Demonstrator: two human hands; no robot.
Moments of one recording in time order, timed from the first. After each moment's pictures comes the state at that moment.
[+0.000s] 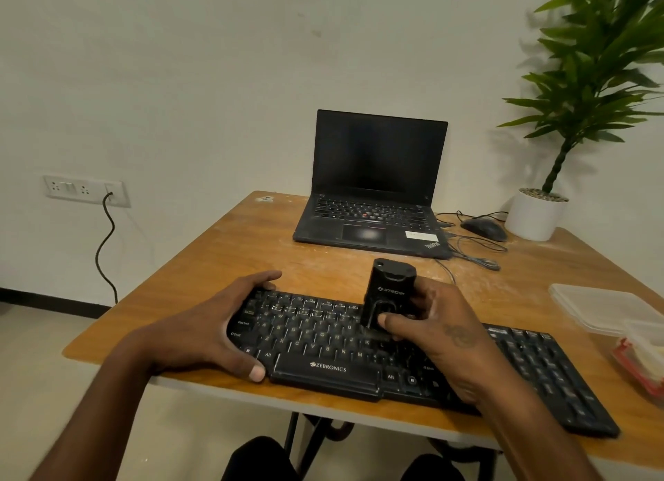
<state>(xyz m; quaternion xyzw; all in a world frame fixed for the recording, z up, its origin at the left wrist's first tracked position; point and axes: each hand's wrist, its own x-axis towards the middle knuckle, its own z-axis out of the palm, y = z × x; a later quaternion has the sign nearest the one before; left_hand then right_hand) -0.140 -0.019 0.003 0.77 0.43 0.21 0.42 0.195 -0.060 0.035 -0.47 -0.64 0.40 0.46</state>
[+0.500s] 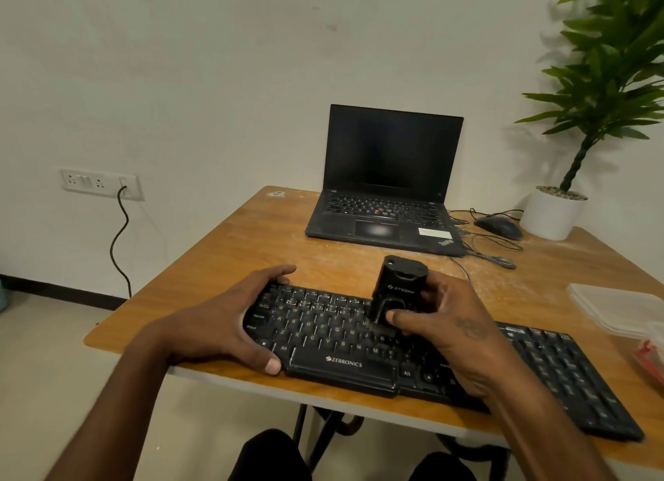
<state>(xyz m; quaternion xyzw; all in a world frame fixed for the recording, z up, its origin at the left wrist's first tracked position) -0.141 -0.017 0.000 0.77 0.43 0.20 0.42 0.186 -0.056 0.035 -0.46 -0.61 0.44 0.48</state>
